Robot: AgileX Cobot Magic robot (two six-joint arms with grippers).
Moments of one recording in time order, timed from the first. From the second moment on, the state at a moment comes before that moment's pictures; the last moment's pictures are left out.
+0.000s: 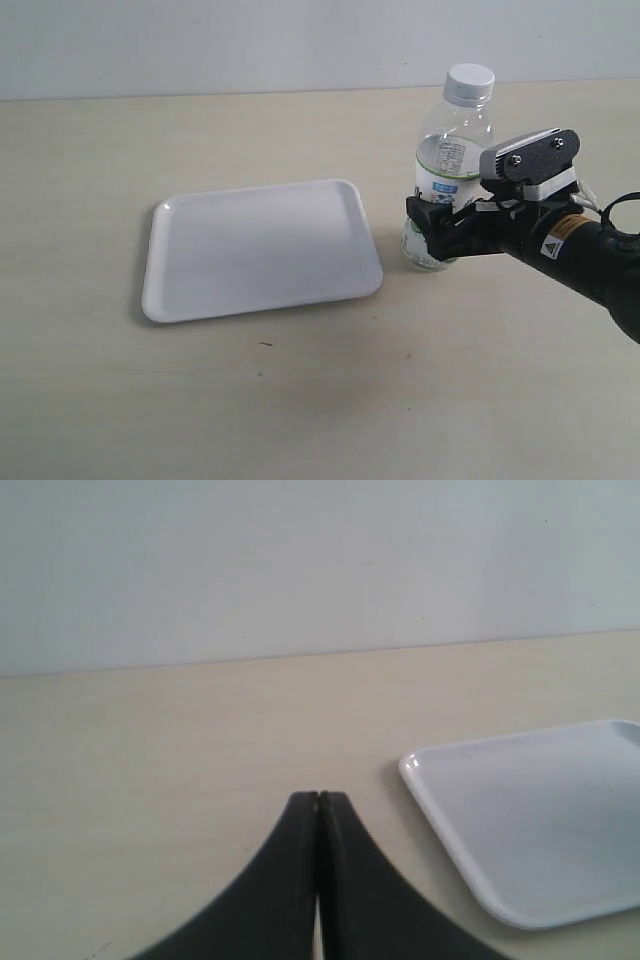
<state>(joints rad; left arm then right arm) -0.05 0.01 0.00 -0.32 0.25 0.36 0.08 1.95 -0.48 -0.28 -1.03 0.08</state>
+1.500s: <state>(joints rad) -0.05 0.01 0.00 -0.32 0.25 0.36 0.09 1.99 -0.56 -0.29 -1.01 0.10</state>
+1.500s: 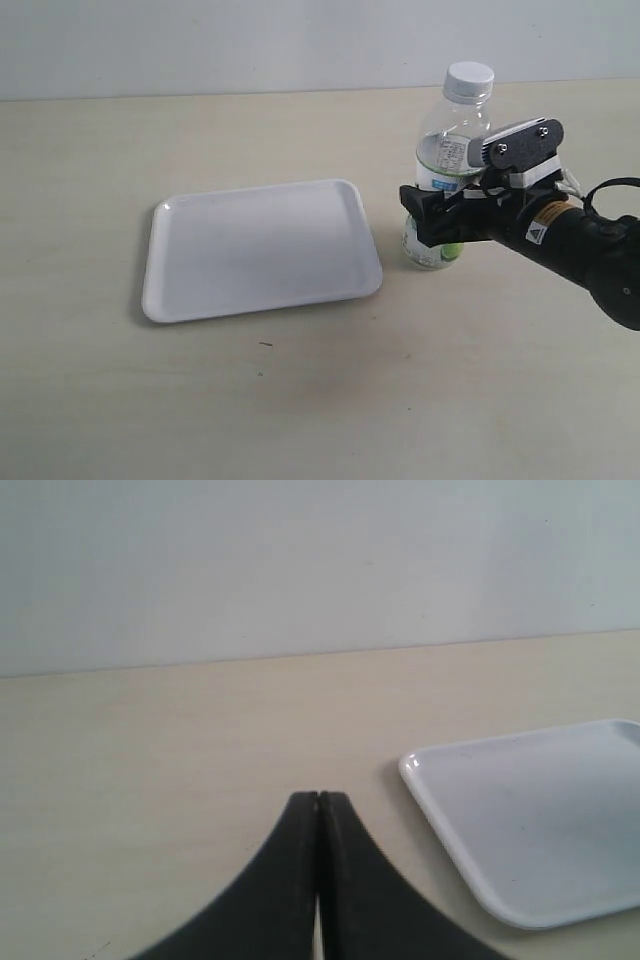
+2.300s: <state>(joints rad) -0.05 0.01 0.00 -0.32 0.25 0.36 0.09 1.99 -0.56 -0.30 -0.97 0.13</state>
